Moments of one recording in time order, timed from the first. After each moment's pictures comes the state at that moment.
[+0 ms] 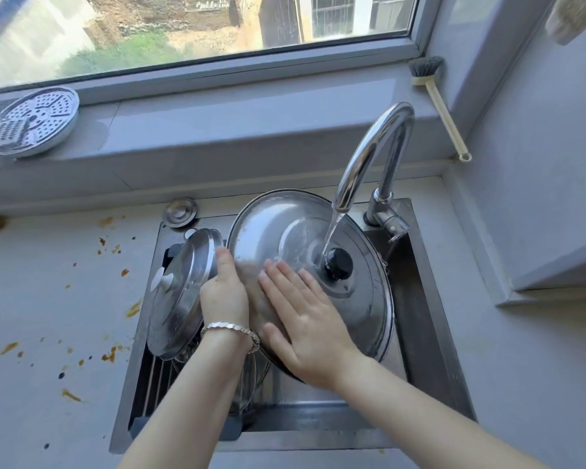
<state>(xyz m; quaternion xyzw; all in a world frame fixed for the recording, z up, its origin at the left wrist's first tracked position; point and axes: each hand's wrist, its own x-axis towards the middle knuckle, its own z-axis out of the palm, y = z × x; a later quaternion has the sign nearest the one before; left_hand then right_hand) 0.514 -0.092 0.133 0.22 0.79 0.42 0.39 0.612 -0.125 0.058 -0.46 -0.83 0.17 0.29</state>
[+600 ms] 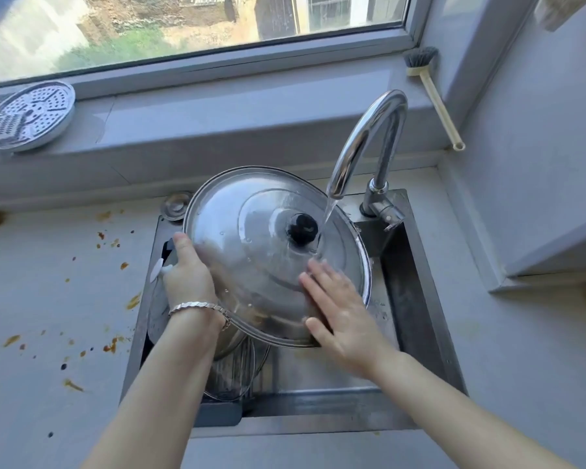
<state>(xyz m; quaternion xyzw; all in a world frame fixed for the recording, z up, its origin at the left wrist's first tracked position) 0.487 -0.091 0.145 0.16 0.82 0.44 0.32 0.659 -0.141 0.033 -0.50 -0.79 0.23 0.27</state>
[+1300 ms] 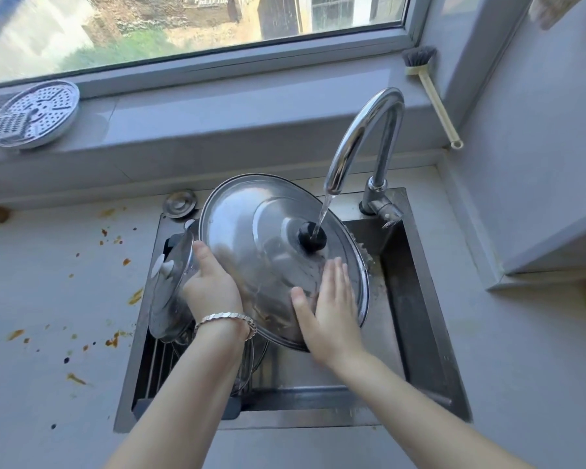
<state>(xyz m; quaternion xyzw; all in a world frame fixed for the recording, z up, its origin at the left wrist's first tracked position) 0.521 -0.113 0.157 0.17 0.82 0.44 0.32 0.624 -0.150 0.054 -0.68 -0.60 0.37 0.21</state>
